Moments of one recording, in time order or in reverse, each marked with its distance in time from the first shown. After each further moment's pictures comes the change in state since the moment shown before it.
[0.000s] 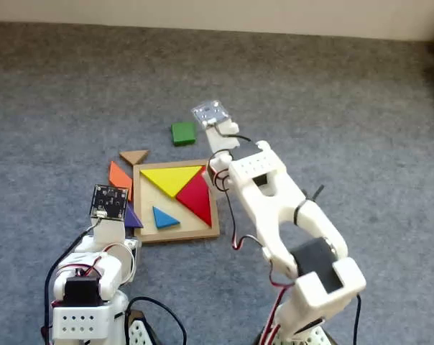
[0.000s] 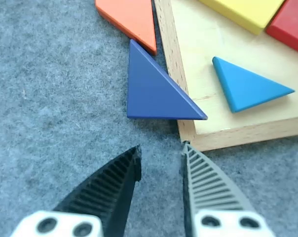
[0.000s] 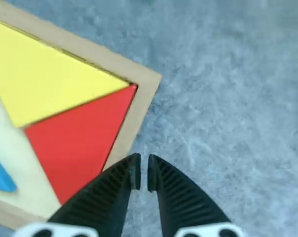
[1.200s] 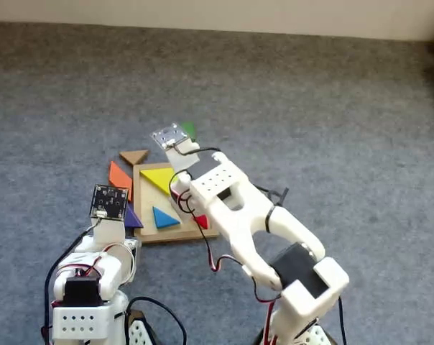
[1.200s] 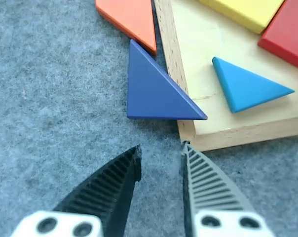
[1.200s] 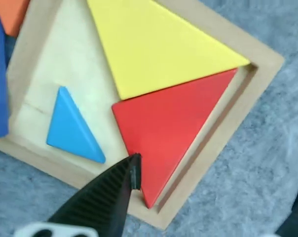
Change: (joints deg) left arm 0.0 0.0 0.0 0.0 0.0; right arm -13.7 1.9 -3.3 8.6 -8.0
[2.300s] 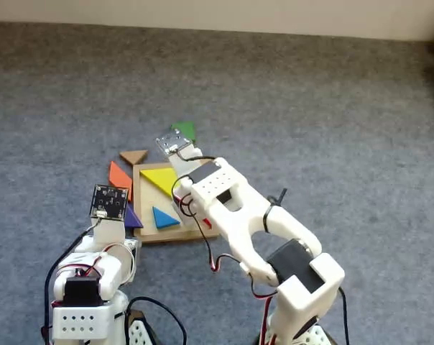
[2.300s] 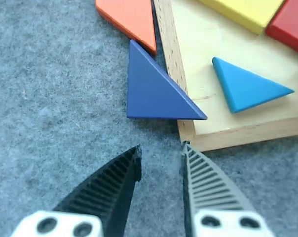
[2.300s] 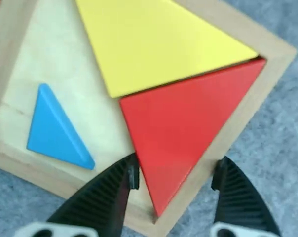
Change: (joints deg) left arm 0.0 0.0 0.0 0.0 0.0; right arm 0.4 3.9 3.3 -4.7 0.0
